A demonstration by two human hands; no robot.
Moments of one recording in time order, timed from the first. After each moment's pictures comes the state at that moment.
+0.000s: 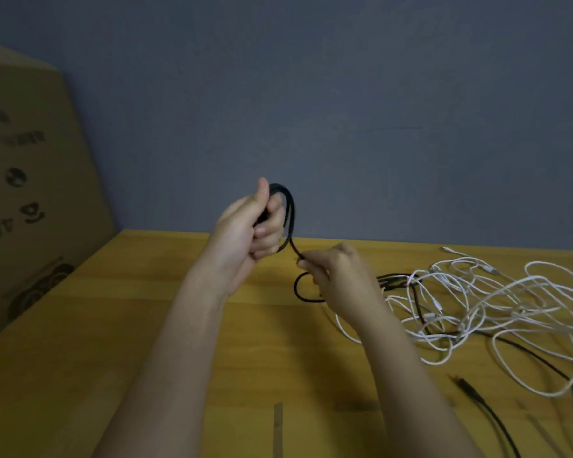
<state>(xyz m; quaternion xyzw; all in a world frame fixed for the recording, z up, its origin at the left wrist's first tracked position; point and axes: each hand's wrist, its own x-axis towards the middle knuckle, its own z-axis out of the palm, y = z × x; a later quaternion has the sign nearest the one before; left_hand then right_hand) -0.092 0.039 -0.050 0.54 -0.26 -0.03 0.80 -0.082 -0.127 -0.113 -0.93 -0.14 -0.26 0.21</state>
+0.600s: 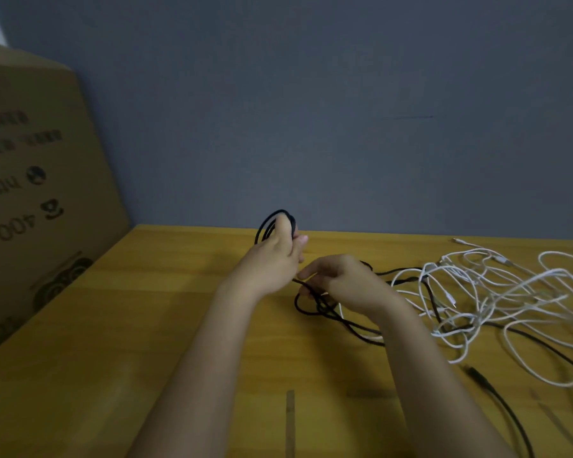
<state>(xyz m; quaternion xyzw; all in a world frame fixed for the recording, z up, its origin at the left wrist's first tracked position) -0.070 0.028 -0.093 0.90 -0.19 0.06 0.38 -0.093 -0.124 -0.104 -0.89 -0.10 0.05 0.45</state>
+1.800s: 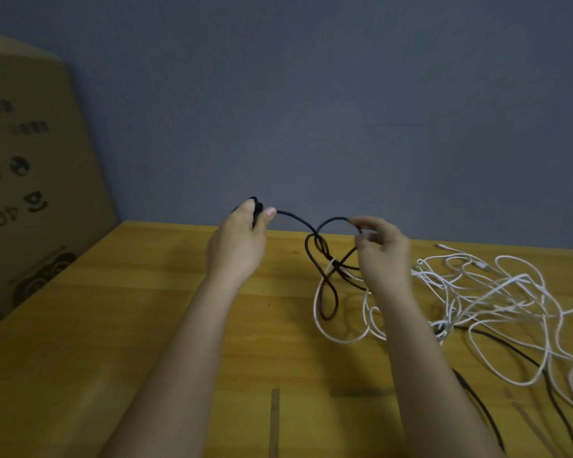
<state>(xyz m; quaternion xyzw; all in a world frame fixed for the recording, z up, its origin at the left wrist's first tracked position) -0.062 0.037 -0.085 0.87 -0.06 0.27 0.40 -0.084 -0.154 -0.098 -0.79 0.04 -0.32 0.53</state>
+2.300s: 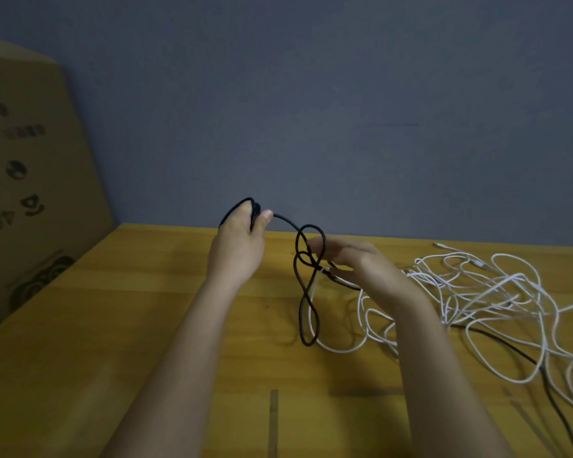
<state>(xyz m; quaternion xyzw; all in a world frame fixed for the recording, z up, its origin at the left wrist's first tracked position) -0.060 0.037 -0.089 0.85 -0.10 0.27 0.45 -0.101 -0.156 -0.084 -0.82 -0.10 0.01 0.57</state>
